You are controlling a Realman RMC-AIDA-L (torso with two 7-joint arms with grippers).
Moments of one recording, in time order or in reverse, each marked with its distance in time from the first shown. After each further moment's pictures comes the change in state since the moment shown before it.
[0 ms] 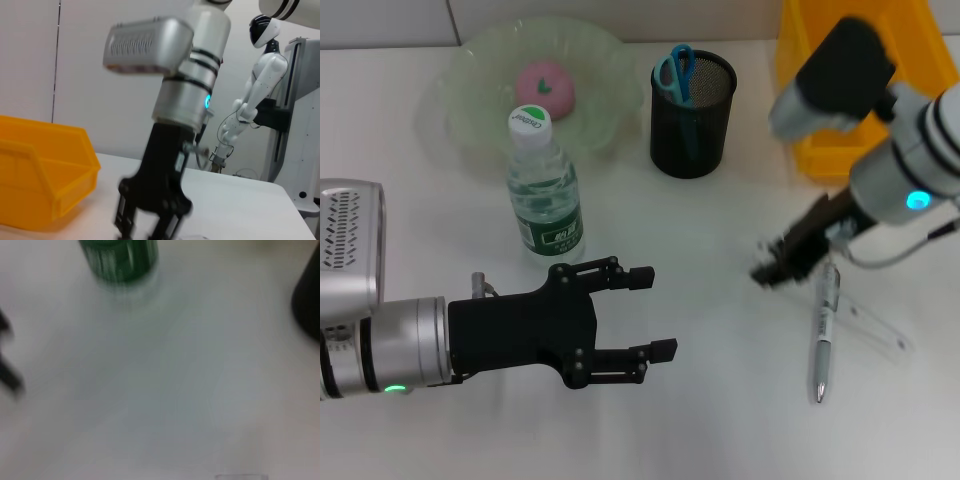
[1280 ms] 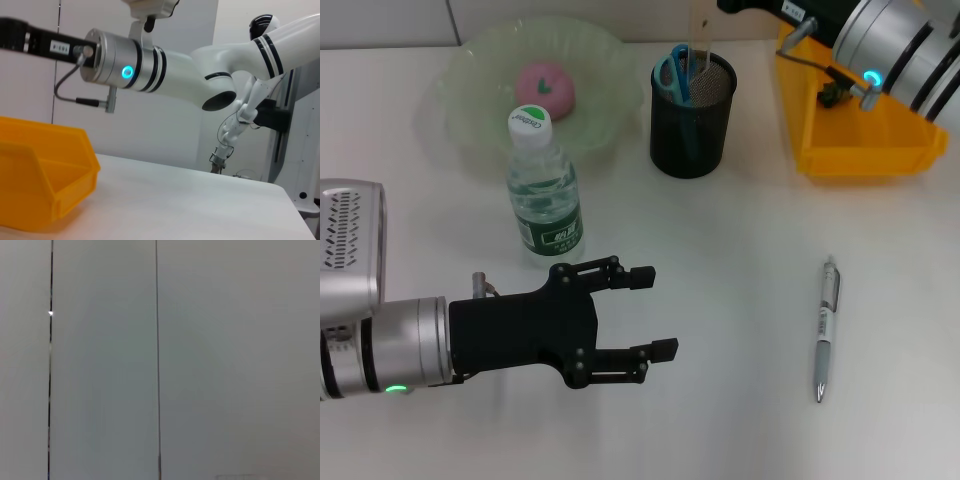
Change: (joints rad) left arm 0.000 -0.001 0.004 -0.001 -0.005 -0.002 0.003; right arm 0.111 0.005 0.261 0.854 1.636 0.431 -1.632
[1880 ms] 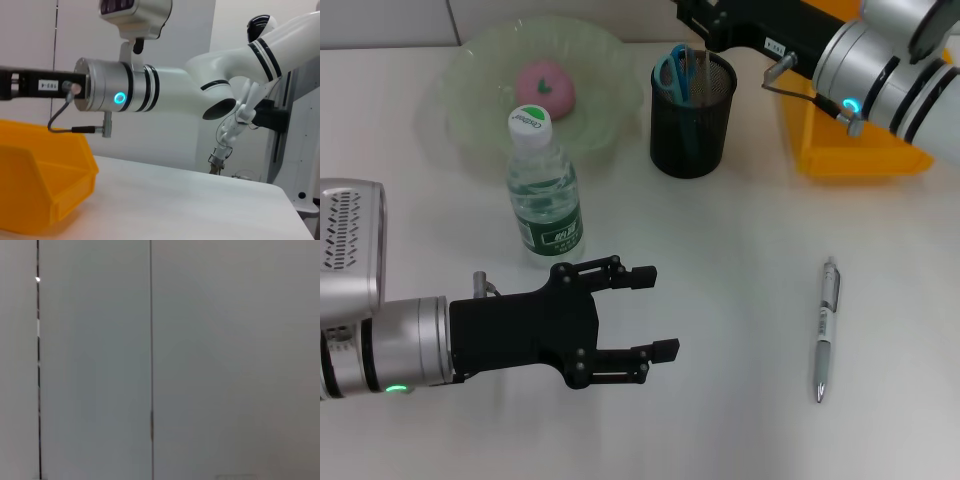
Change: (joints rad) left arm 0.000 0.000 0.003 0.003 -0.002 0.003 0.005; right arm 0.050 0.004 0.001 0.115 0.003 0.063 -0.066
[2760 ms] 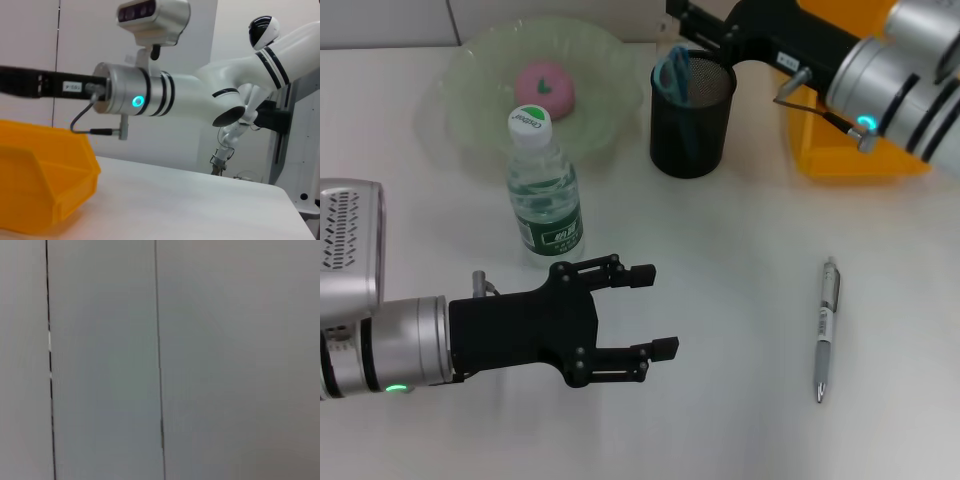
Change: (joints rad) left arm 0.000 0.000 -0.006 -0.003 0.000 0.000 0.002; right arm -0.064 -0.003 -0.002 -0.029 -0.007 -0.091 0.028
